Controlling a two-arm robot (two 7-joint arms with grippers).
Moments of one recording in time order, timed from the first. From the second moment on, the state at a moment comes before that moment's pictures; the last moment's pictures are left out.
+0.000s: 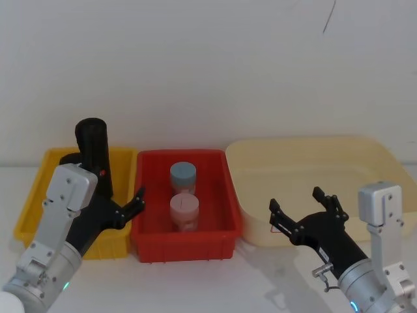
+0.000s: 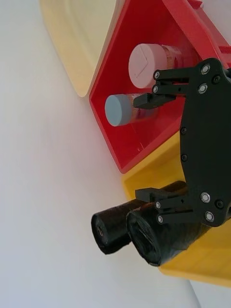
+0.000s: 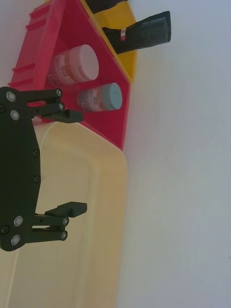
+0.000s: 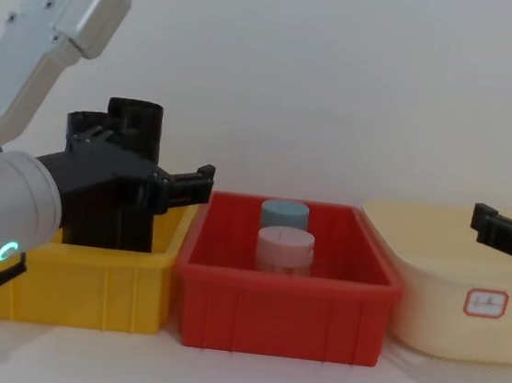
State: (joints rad) left arm -0.24 0.38 0.46 -1.62 -0.20 0.01 -0.01; right arm -0.01 0.34 -0.23 -1.77 0.29 0.03 0.07
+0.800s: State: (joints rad) left arm -0.21 0.36 0.47 -1.64 -0.17 0.00 -0.02; right arm -0.01 0.34 -0.23 -1.77 0.29 0.03 0.07
